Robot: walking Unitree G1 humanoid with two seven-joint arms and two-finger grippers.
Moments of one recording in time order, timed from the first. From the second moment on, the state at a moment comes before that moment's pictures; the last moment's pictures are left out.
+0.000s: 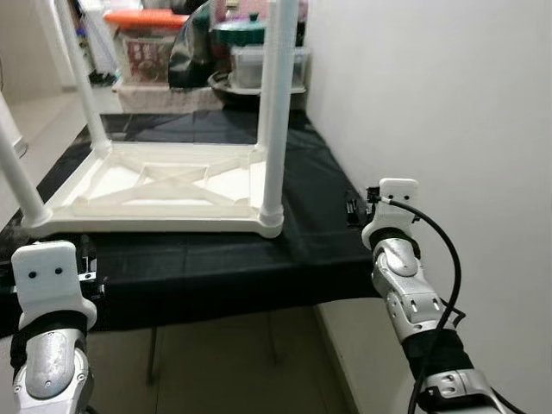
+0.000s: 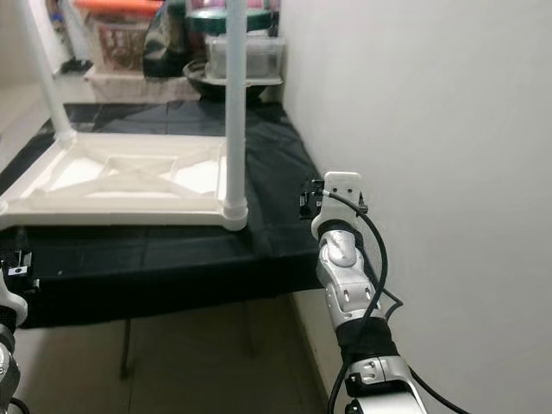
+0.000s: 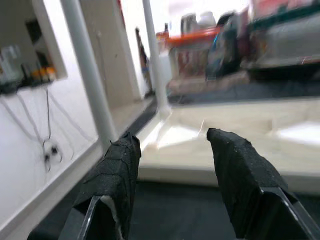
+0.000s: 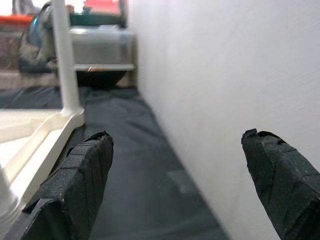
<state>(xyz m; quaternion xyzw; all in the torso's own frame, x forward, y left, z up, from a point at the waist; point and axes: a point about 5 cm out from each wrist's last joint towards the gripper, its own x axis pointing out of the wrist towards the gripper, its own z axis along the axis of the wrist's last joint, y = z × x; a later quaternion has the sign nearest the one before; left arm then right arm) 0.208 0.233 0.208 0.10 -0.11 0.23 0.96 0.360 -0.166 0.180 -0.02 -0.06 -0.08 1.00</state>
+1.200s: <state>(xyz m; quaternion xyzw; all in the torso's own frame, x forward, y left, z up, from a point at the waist) 0.208 0.229 0.203 0.09 -0.10 0.23 0.96 0.365 -0.153 0.181 -0.02 -0.06 -0.04 1.00</state>
